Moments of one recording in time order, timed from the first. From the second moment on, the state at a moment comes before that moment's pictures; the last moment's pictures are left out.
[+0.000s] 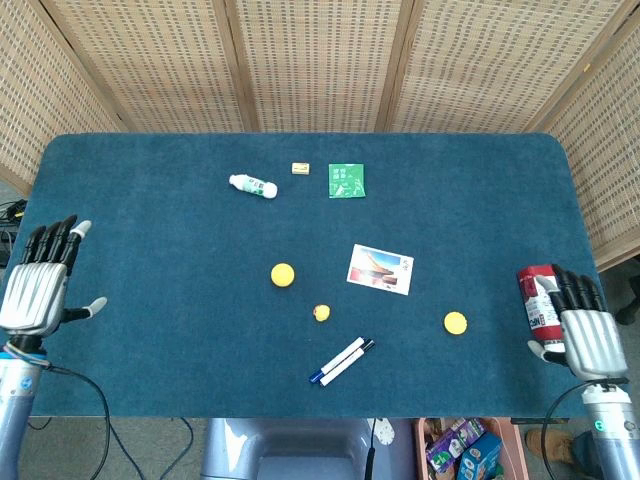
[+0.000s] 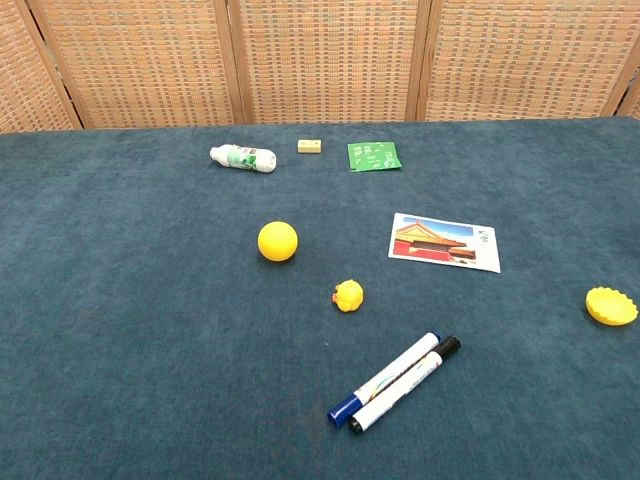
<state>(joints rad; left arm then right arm) -0.37 -1.03 -0.02 -1.89 1.21 1.49 0.25 0.18 -1.14 0.11 -1.59 -1.46 1.36 -0.10</state>
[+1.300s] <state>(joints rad) -0.24 -0.92 -0.06 -1.81 1.36 1.44 -0.04 0.89 -1.59 0.15 -1.33 -1.56 0.79 -0.29</state>
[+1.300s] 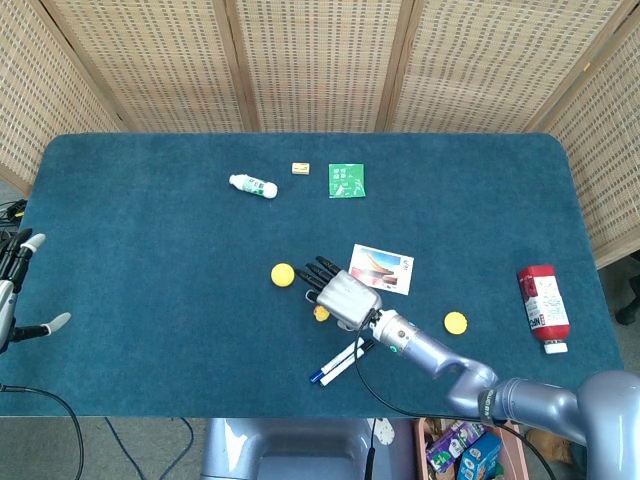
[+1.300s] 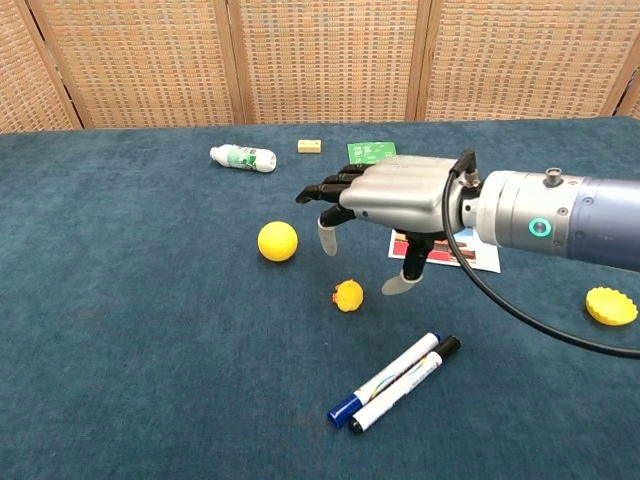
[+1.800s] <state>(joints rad) -0.23 -0.92 -0.07 -1.81 1.37 1.41 -0.04 0.91 -1.69 0.09 -1.17 -1.62 0.84 -0.27</state>
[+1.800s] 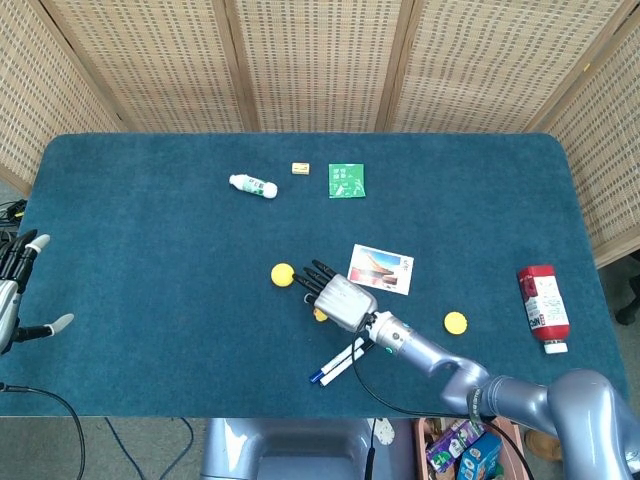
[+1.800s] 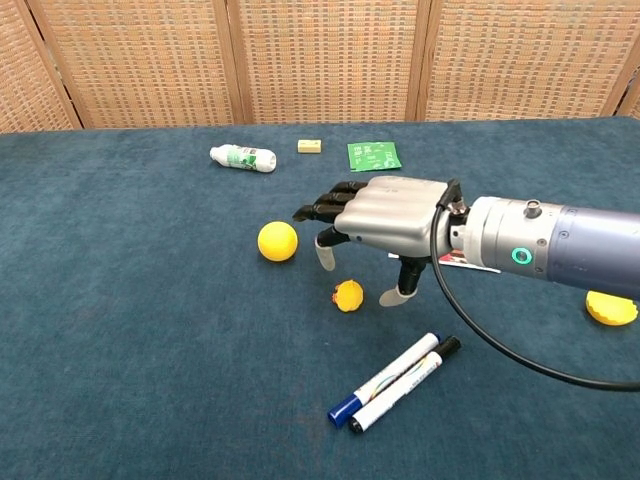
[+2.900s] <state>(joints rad) -0.23 -0.92 -0.10 -1.80 1.36 1.37 -0.06 0.93 -1.78 0.07 -1.06 -1.57 0.82 -0.25</state>
